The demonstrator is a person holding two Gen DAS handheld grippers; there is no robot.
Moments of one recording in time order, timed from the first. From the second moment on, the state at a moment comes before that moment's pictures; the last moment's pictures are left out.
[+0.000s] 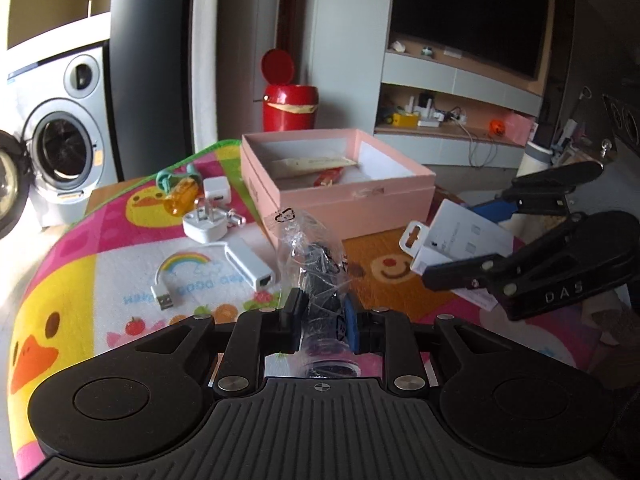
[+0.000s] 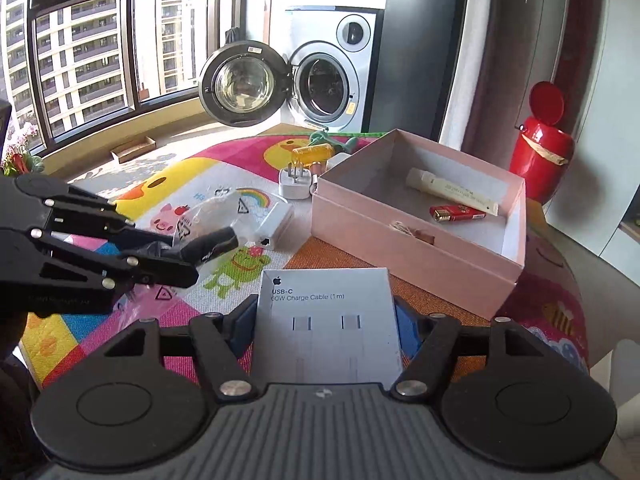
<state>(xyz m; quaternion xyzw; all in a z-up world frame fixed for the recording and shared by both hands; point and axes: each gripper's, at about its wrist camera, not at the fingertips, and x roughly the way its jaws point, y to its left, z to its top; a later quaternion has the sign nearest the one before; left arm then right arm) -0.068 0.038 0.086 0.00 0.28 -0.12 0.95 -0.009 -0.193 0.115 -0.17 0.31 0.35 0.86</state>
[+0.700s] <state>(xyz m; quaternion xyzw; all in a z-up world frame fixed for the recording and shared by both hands) 0.006 0.102 0.098 -0.12 0.26 -0.01 0.96 0.072 -0.207 0.197 -0.11 0.20 0.25 0.94</state>
